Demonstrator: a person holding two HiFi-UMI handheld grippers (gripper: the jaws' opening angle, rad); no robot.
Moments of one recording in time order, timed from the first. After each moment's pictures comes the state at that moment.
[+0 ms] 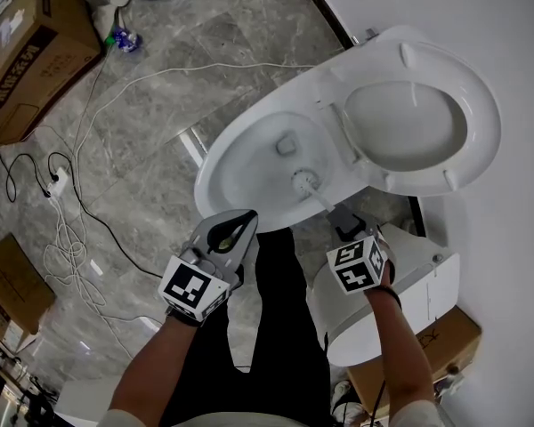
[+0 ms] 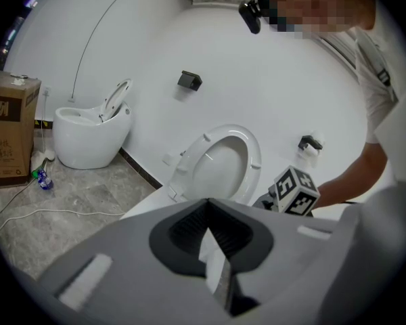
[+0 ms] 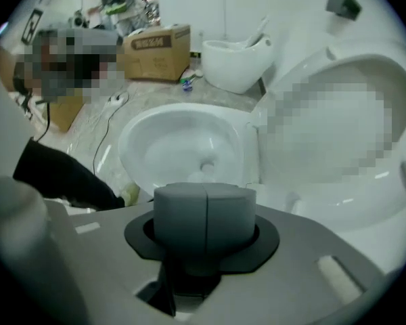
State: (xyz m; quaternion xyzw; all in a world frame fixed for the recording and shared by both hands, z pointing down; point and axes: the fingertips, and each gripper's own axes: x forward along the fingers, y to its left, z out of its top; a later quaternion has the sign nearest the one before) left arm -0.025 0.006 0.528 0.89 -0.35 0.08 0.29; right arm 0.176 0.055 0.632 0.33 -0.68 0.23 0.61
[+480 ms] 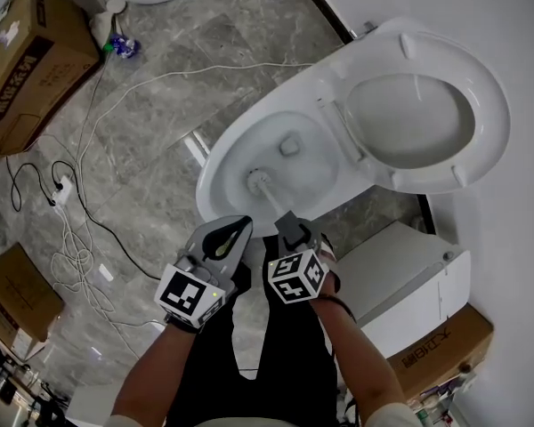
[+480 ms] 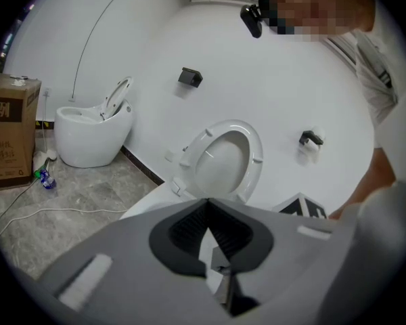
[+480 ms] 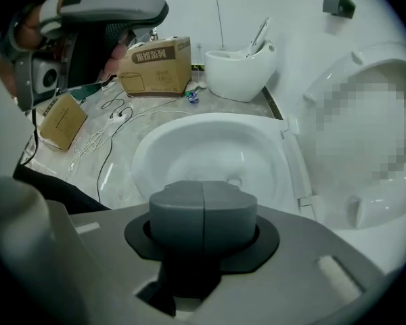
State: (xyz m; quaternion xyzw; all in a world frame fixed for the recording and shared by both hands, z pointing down) left arm -0.035 0.014 0.542 0.89 -0.35 0.10 0.29; right arm 0.058 0.086 0.686 0.36 -0.71 0.25 0.55
